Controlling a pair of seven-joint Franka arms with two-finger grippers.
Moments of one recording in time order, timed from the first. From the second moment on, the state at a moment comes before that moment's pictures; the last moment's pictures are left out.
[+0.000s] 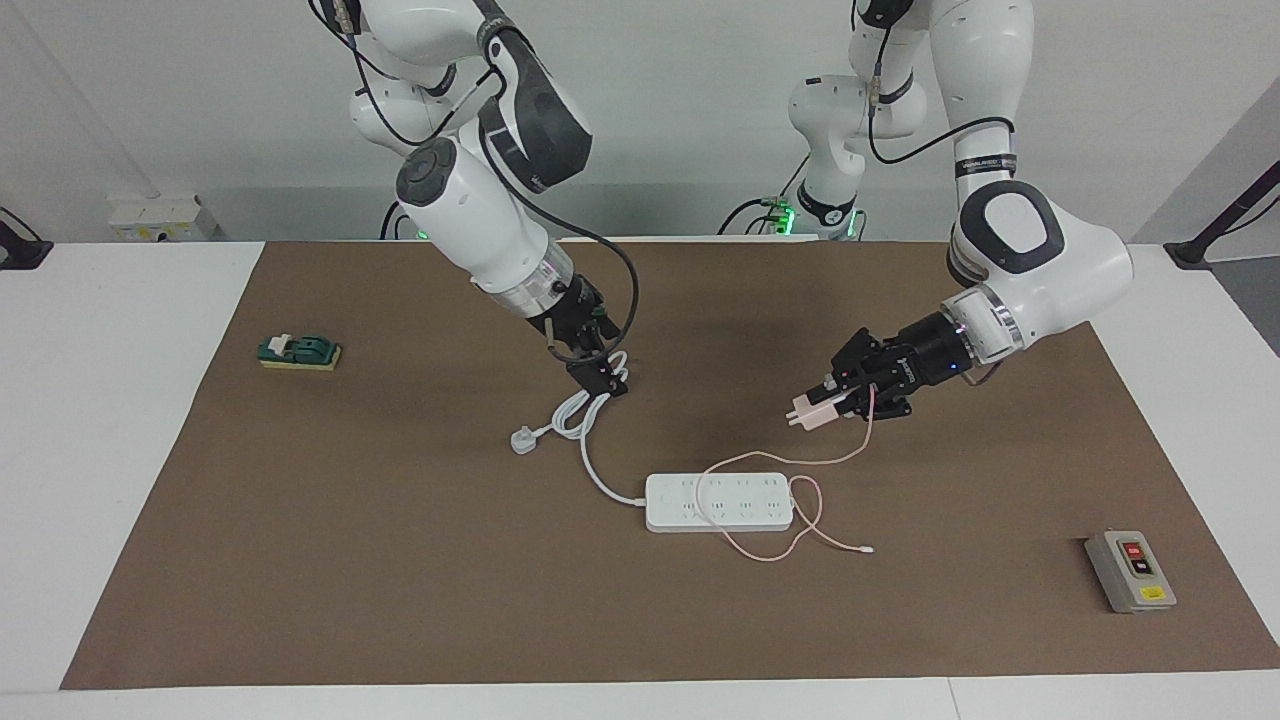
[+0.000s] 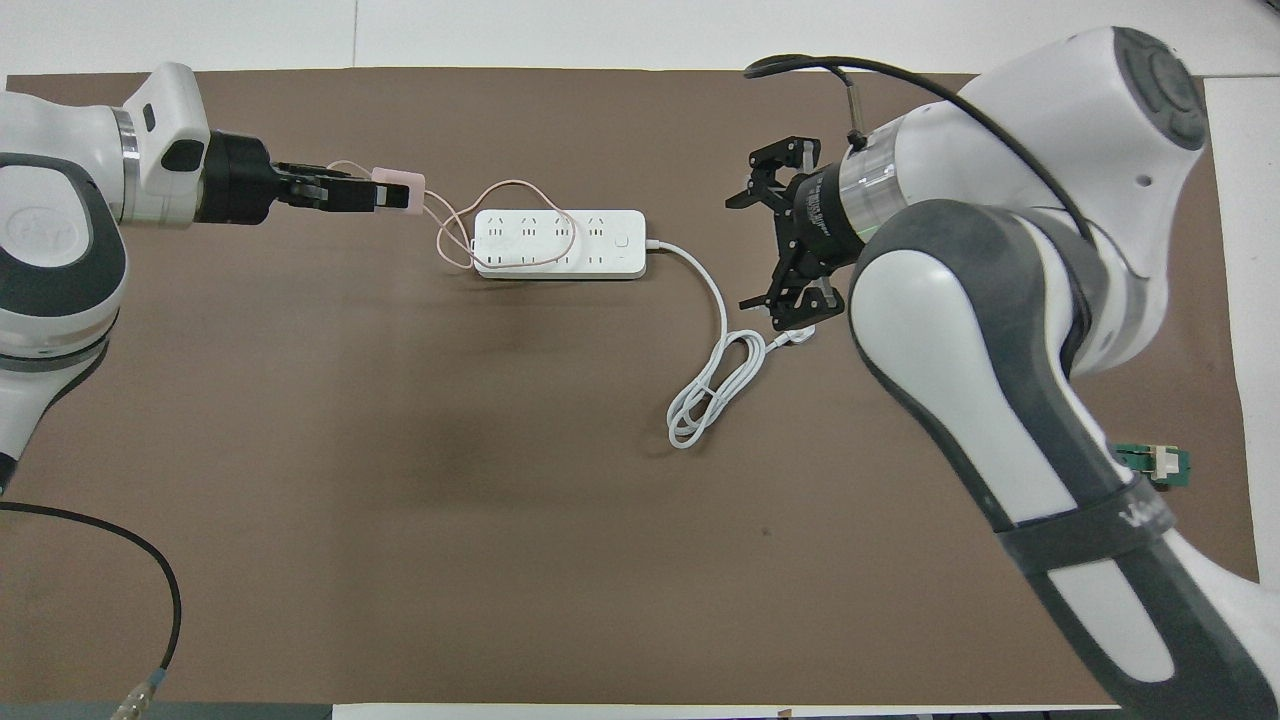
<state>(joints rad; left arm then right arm) -0.15 0.32 0.05 -1.63 -0.80 2.03 0.69 0.29 0.26 -0.03 -1.55 0.51 1.91 1.55</state>
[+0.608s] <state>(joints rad) -0.07 0.46 0.06 -1.36 -0.14 2.13 1.20 0.13 0.24 -0.03 -1.47 0.33 1.68 1.08</state>
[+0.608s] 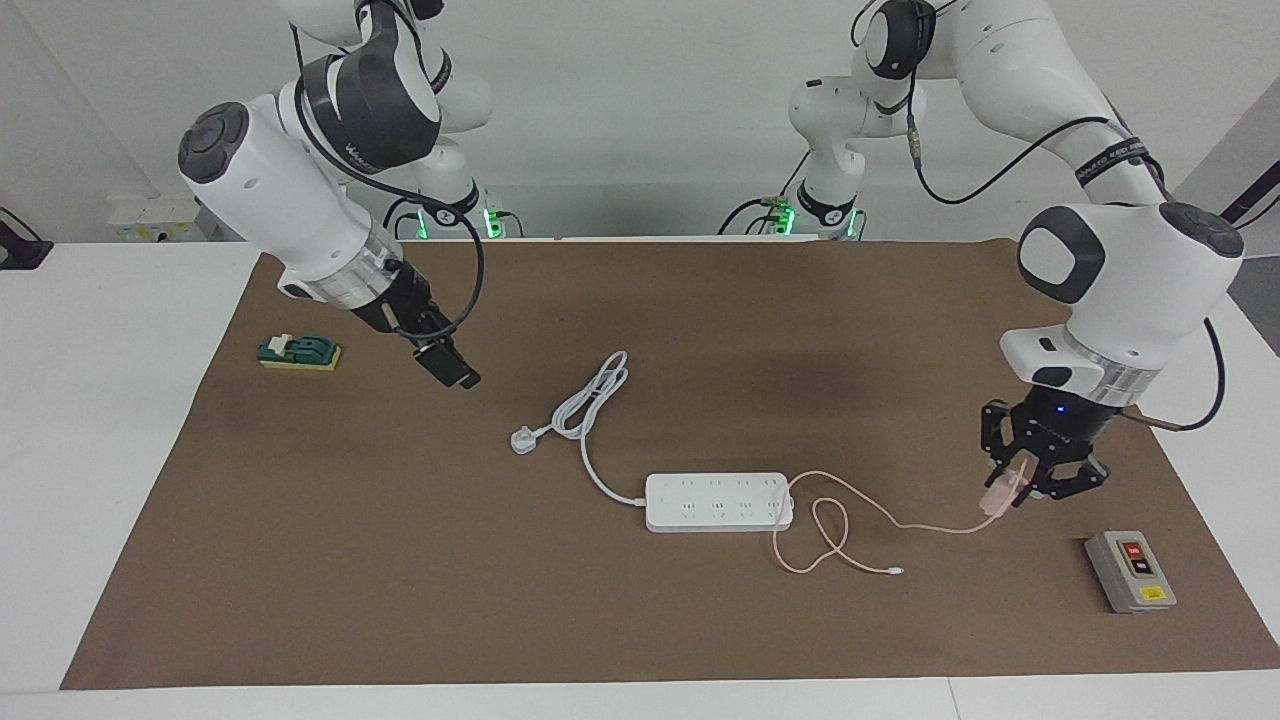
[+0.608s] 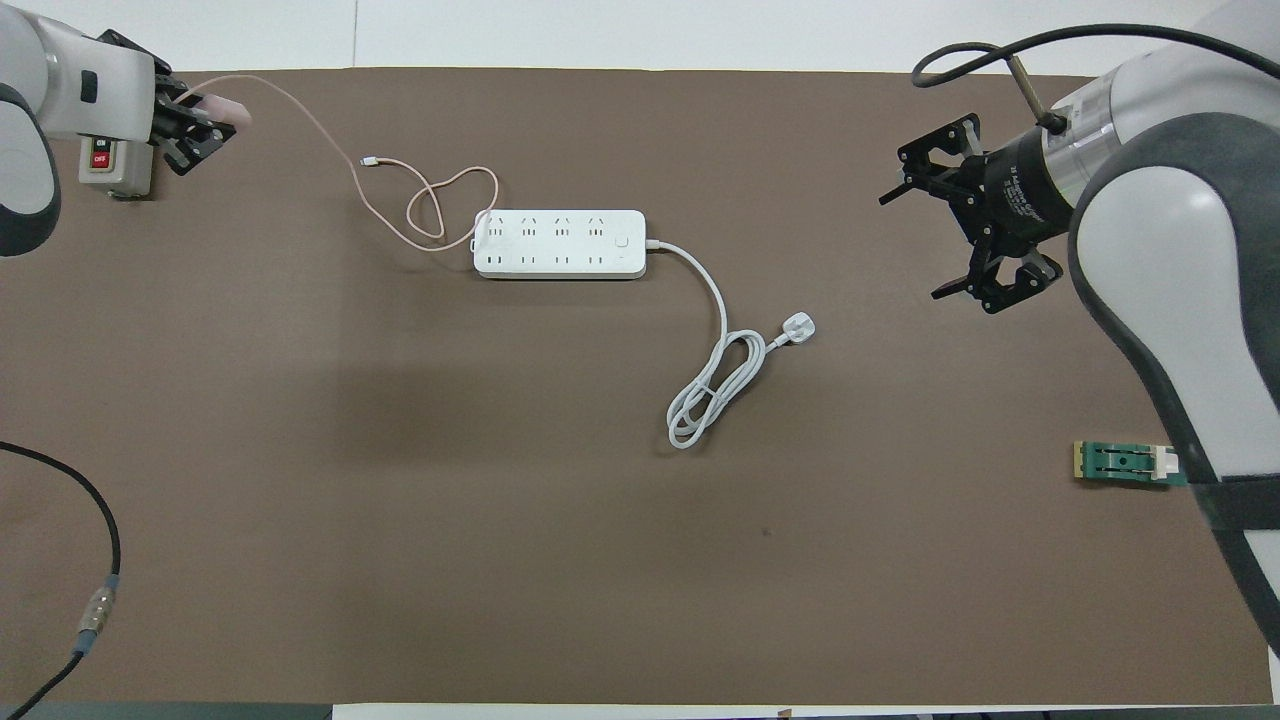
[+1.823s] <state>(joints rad) -0.33 0.43 0.05 -1.53 -0.05 2.16 1.02 0.03 0.12 -0.03 -1.47 -0.02 1.60 -0.05</state>
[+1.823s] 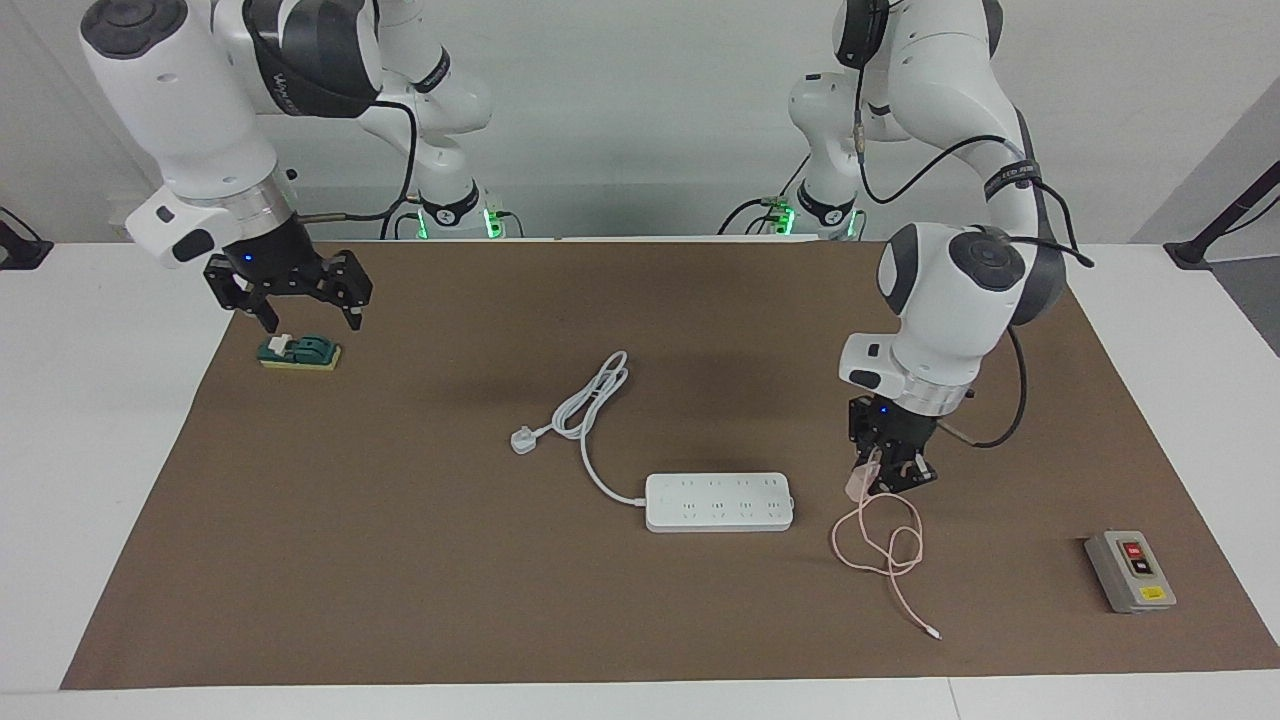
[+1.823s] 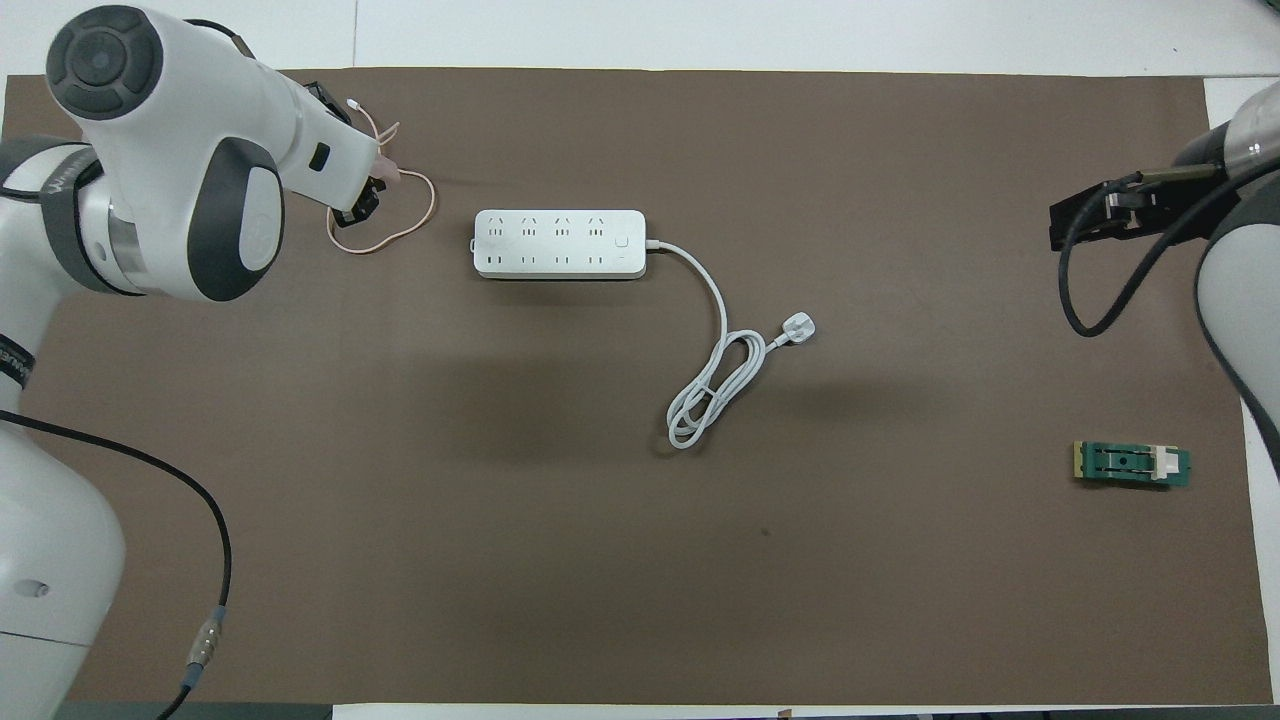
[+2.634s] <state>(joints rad) -0.42 0.52 0.05 -1.56 -0.10 2.21 0.98 0.01 -0.03 -0.03 -1.65 -0.02 1.56 -0.08</state>
